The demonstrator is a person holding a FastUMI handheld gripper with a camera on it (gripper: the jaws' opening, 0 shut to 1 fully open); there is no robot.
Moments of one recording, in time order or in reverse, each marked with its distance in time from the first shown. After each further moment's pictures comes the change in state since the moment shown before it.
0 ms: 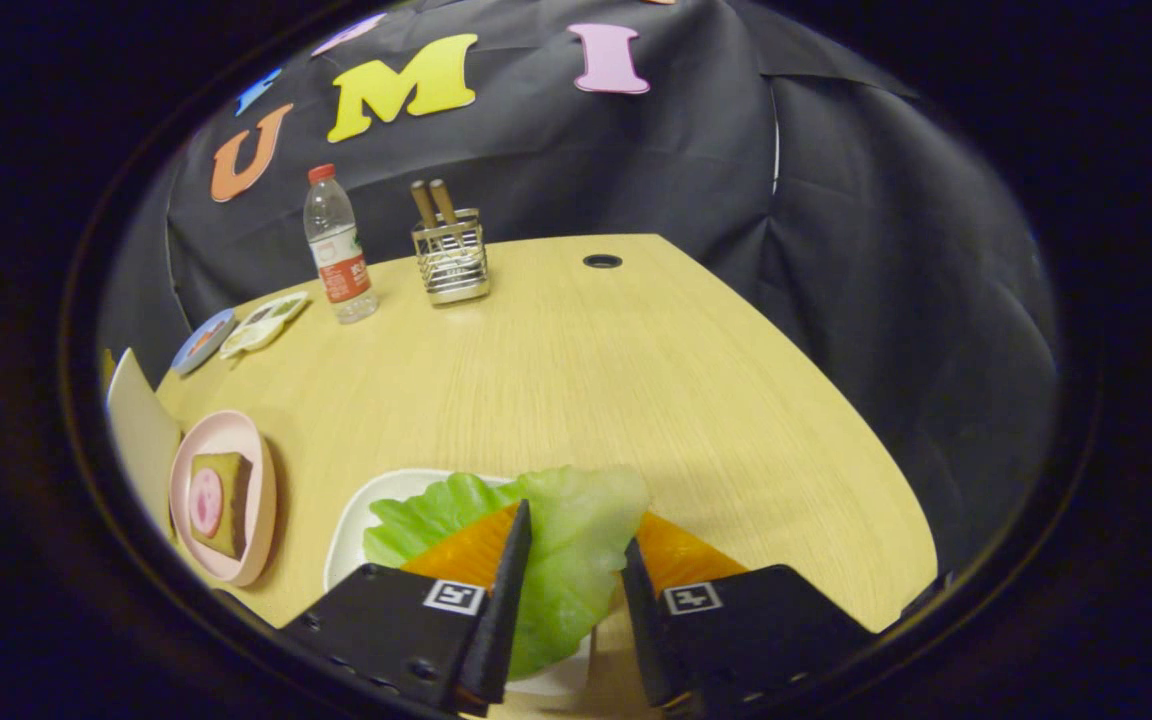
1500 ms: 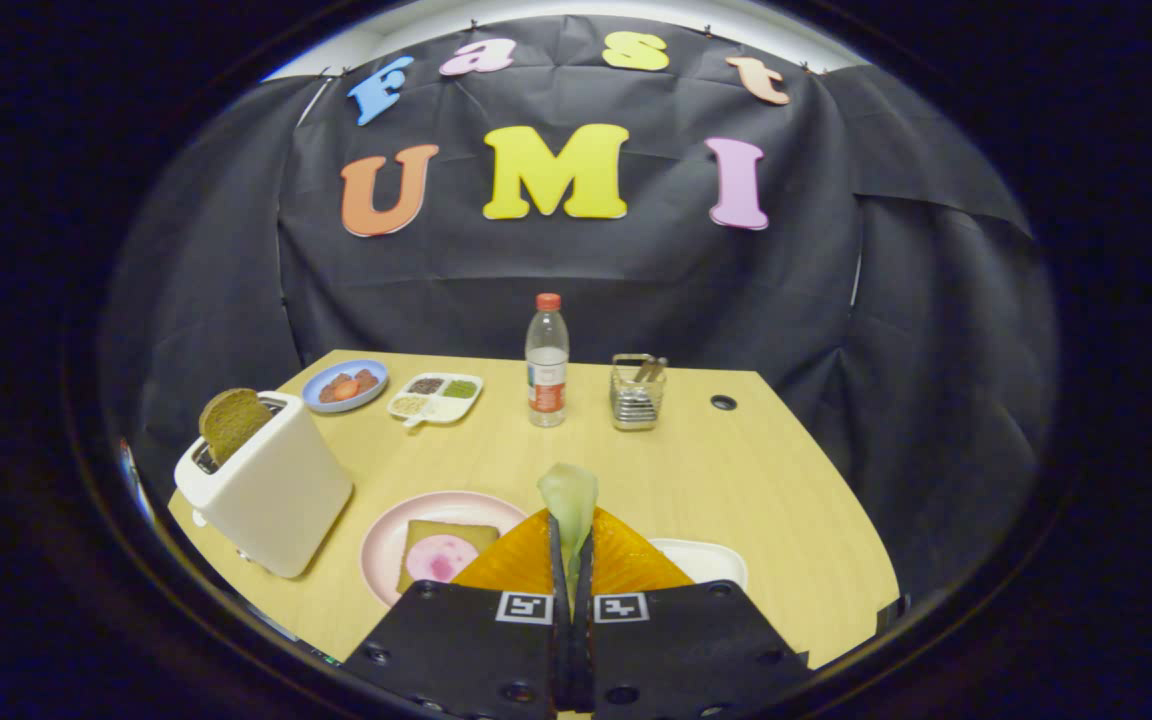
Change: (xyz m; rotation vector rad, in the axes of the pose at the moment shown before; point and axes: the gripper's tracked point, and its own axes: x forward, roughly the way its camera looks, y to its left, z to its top) arm -0.192 0.198 0.061 -0.169 -0.238 0.236
